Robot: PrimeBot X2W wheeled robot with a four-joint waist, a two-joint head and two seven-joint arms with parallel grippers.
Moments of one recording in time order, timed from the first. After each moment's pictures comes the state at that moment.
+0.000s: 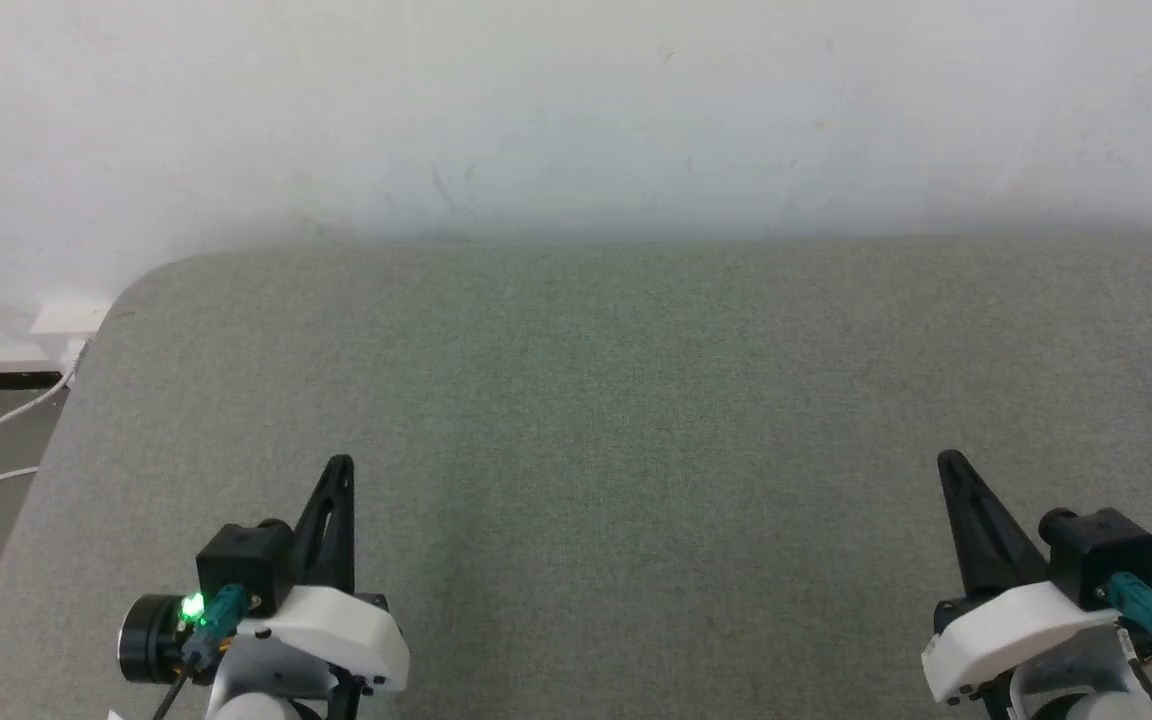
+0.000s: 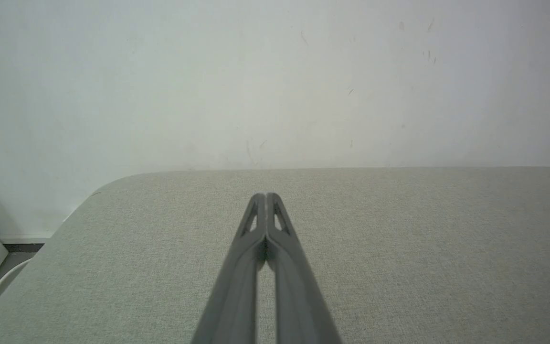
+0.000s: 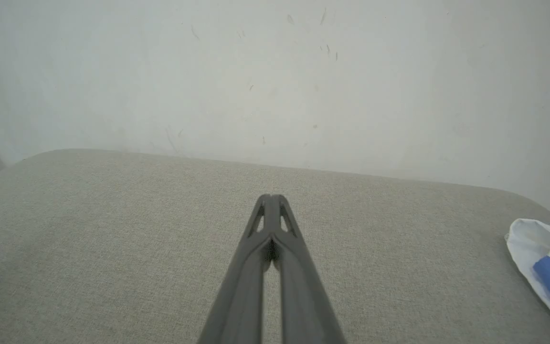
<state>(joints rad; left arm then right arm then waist) -0.02 0.05 -0.02 0.08 -0.07 -0.02 -0.09 0.04 -0.05 -0.02 0.01 0.05 0.13 -0.05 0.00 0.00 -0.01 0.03</state>
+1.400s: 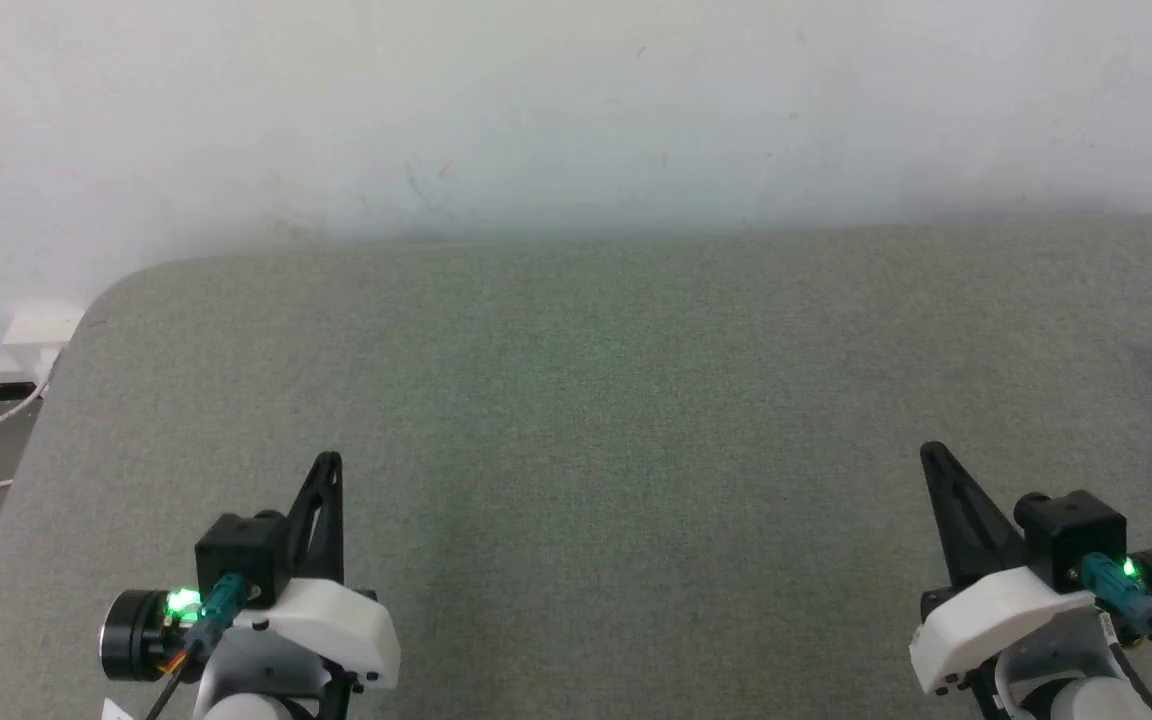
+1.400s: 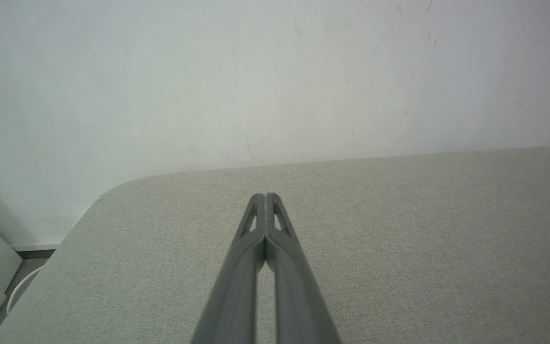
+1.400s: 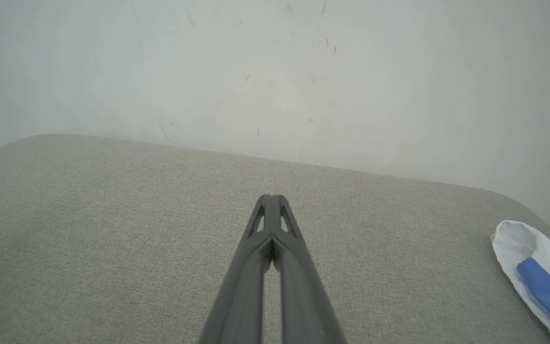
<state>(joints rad) -0.01 0.05 0.00 0.01 -0.01 -0.01 -0.01 0.02 -0.05 0.00 0.01 0.01 0.13 0.00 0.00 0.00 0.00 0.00</state>
